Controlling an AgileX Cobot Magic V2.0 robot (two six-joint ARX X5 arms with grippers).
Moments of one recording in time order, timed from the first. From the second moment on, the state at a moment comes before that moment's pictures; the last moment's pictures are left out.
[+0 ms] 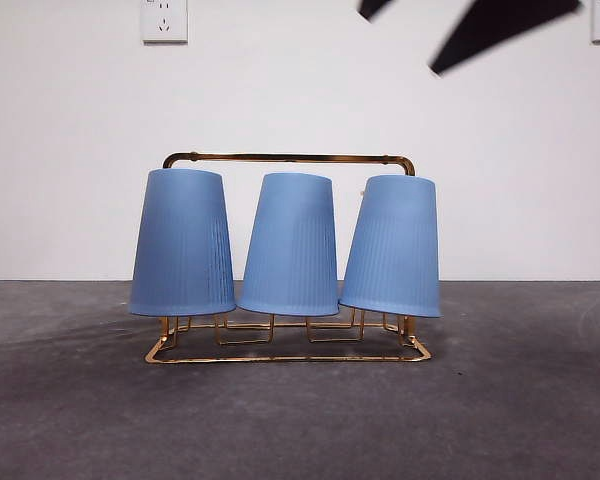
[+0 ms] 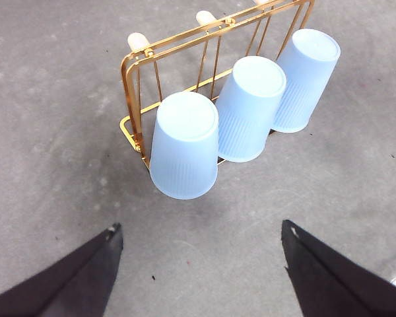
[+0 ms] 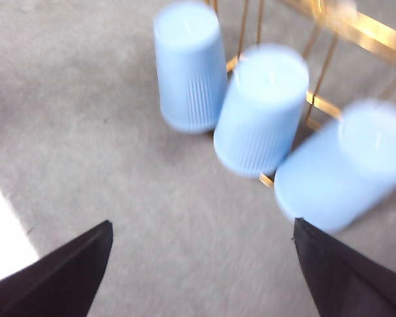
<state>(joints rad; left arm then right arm) -0.57 0.88 1.17 -0.98 0.03 -0.09 0.76 1.00 0.96 -0.64 -0.14 0.07</state>
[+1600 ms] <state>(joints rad) -0.43 0.75 1.08 -0.63 0.02 0.05 0.79 0.86 0.77 -0.56 -0.13 0.17</state>
